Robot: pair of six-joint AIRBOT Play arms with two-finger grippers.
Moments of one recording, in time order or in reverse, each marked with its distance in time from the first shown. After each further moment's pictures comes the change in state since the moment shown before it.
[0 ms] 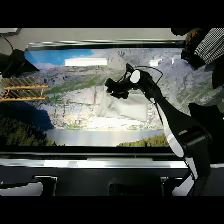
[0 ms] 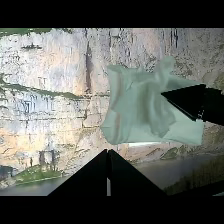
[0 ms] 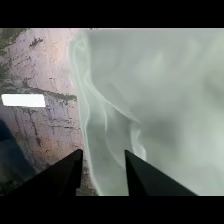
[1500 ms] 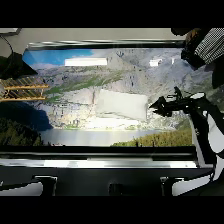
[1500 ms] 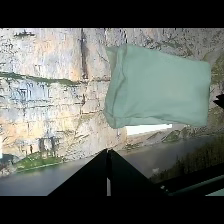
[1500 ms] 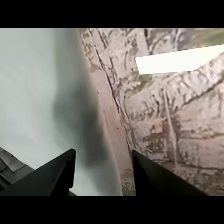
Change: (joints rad) left arm 0.002 0.027 0.000 0.000 -0.069 0.045; right arm -0.666 0.133 -0.587 0.304 0.208 -0.720
